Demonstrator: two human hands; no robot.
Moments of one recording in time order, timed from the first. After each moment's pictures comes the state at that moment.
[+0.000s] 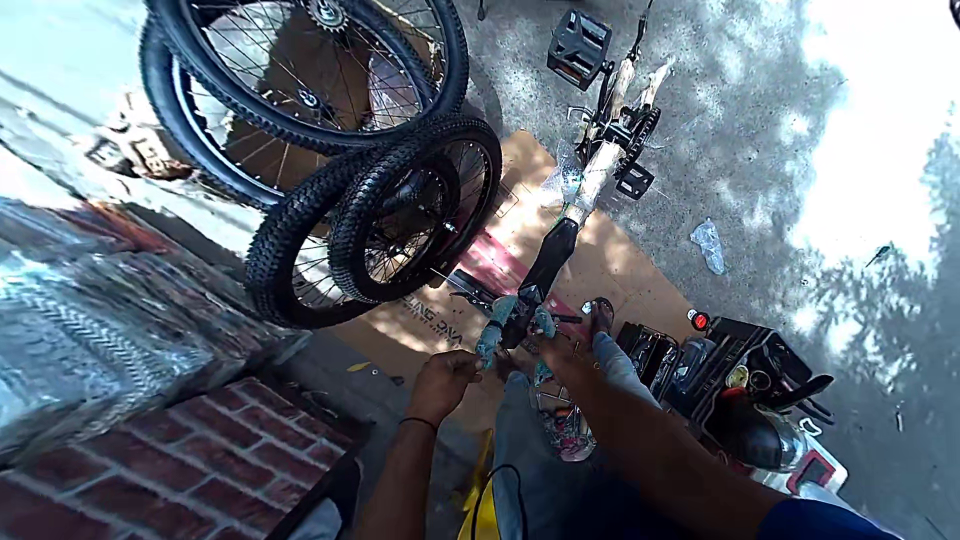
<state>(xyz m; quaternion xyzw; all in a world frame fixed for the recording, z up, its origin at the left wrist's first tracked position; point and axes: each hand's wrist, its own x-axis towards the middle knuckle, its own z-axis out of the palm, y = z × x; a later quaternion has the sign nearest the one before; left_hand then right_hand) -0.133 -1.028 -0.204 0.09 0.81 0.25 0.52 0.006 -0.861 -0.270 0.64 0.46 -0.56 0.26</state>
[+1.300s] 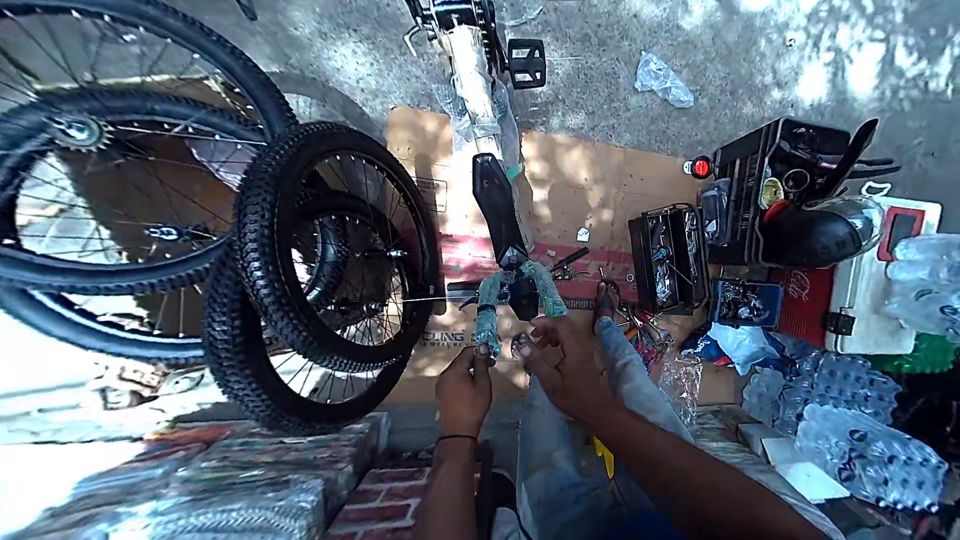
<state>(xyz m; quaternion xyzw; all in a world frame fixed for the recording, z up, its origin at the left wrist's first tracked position) -0.137 -1.055 -0.237 0.39 0.81 0.16 0.40 0.042 -0.985 -0.206 0.55 0.63 -0.48 -0.26</state>
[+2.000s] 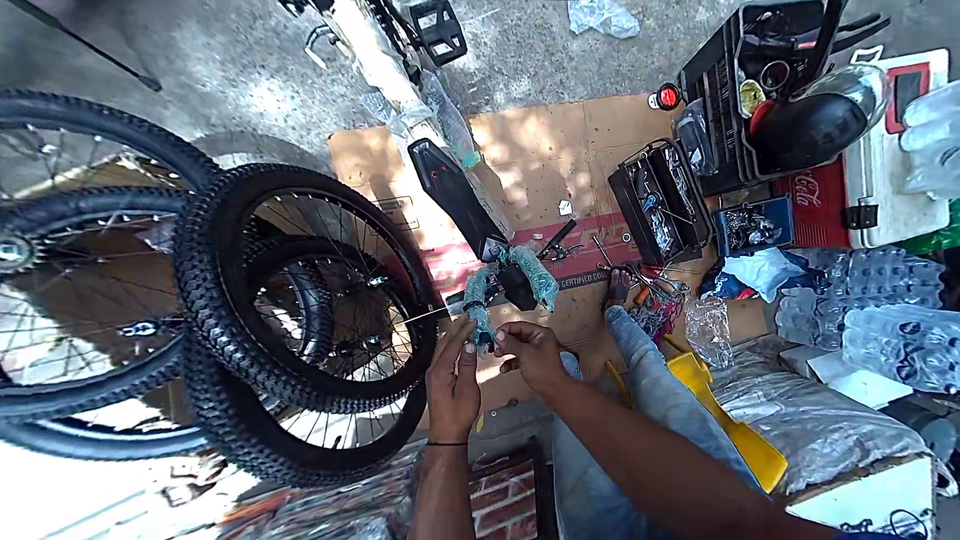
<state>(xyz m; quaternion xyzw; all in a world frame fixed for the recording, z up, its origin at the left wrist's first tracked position) -0.175 -1.048 -0.267 0.54 0.67 0.28 0.44 -0.026 -1.028 -0.268 0.58 0.11 -0.73 -0.34</state>
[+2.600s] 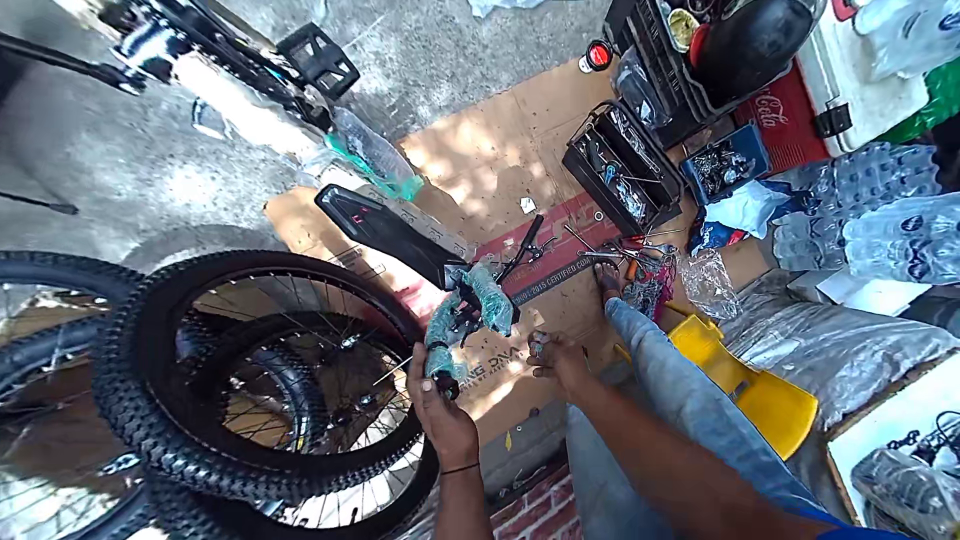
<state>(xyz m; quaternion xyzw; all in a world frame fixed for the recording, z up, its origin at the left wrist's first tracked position) -0.142 -1.041 -0.302 0.39 0.67 0.40 0.49 0.040 -1.077 -0.354 0.63 -0.18 -0.65 -0.38</state>
